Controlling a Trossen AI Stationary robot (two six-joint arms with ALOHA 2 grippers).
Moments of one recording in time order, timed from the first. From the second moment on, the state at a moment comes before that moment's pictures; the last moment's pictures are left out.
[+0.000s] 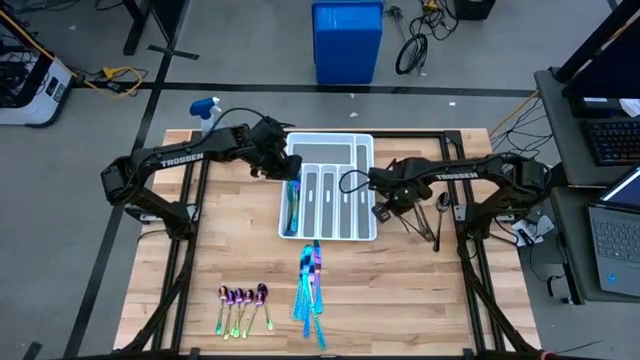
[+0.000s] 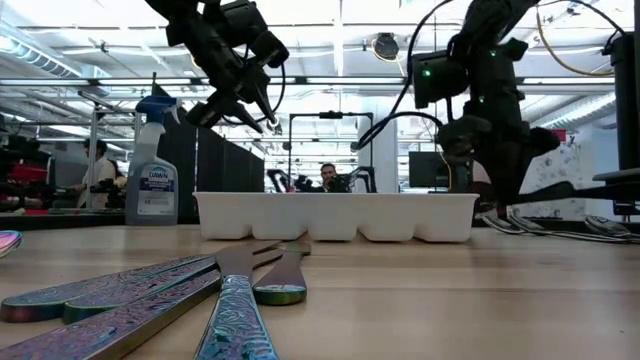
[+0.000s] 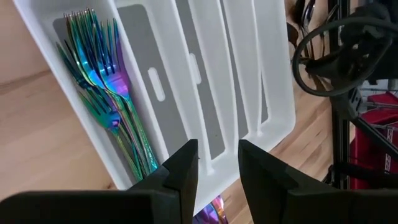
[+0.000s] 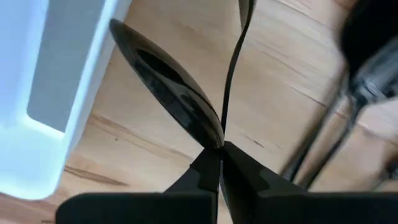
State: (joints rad) left arm 0.50 1.45 1.14 -0.67 0.39 -0.86; right arm -0.27 1.55 0.96 -1.03 -0.11 0.81
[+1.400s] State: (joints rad) left arm 0.50 1.40 1.14 -0.66 0.43 -0.74; right arm -0.32 1.58 1.01 -0.35 -0.10 1.30
